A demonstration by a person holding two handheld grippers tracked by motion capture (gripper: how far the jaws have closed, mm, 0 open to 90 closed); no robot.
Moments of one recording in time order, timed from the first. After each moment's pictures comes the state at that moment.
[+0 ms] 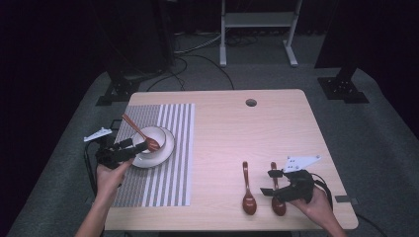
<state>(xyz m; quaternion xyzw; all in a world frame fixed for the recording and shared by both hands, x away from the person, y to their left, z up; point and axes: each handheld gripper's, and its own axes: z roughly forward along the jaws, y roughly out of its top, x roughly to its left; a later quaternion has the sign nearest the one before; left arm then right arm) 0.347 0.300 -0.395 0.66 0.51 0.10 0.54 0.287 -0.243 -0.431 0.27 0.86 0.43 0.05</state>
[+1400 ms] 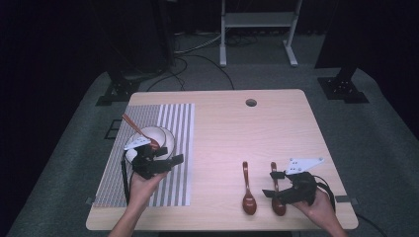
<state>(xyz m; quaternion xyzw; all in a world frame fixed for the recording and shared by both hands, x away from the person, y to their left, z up) 0.328 0.212 -0.410 0.69 0.45 0.06 0.56 0.281 -0.247 -0.431 0.28 0.86 0.43 0.06</state>
